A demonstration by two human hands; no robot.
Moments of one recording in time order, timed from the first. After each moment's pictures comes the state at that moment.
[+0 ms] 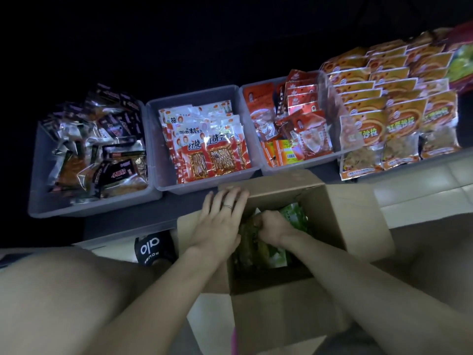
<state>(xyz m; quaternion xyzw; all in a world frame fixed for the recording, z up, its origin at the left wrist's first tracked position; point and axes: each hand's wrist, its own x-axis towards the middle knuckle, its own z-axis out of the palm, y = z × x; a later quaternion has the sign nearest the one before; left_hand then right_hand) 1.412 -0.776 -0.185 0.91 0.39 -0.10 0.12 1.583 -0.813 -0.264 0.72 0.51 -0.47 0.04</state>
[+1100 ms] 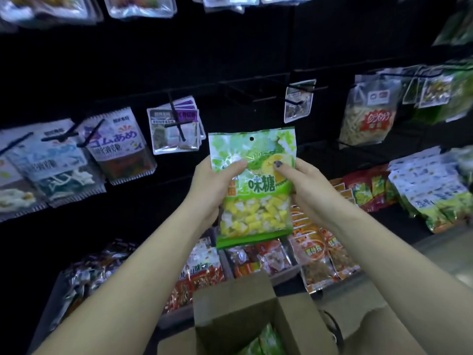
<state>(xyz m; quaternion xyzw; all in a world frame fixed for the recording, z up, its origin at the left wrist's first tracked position) 1.554 -0.714 0.163 0.61 0.33 0.42 0.59 1.730 -0.799 0.142 0.53 0.39 -0.41 -0.63</state>
